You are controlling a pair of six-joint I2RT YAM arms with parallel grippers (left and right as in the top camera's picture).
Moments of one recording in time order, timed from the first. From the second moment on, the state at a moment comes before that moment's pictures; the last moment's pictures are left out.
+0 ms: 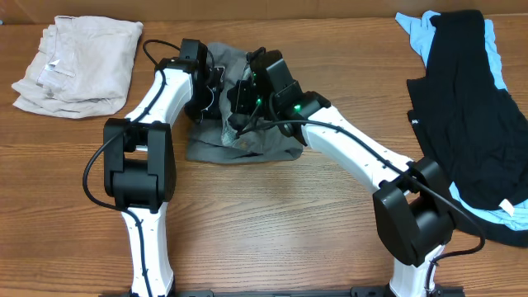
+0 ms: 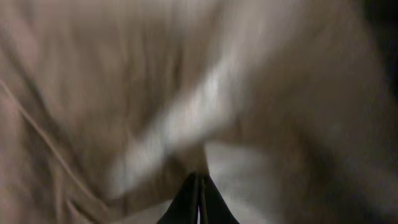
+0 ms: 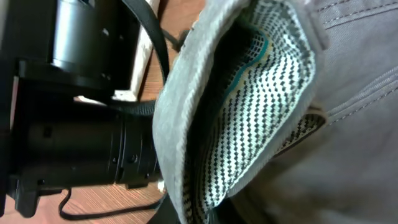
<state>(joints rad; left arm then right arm) -0.13 2.31 1.78 -0.91 0.30 -0.05 0.61 1.99 1.54 -0.23 -0.23 0.72</state>
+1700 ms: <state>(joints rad) 0.05 2.36 2.50 -1.57 0.16 0.04 0.23 1.78 1.57 -0.62 -0.27 0.52</state>
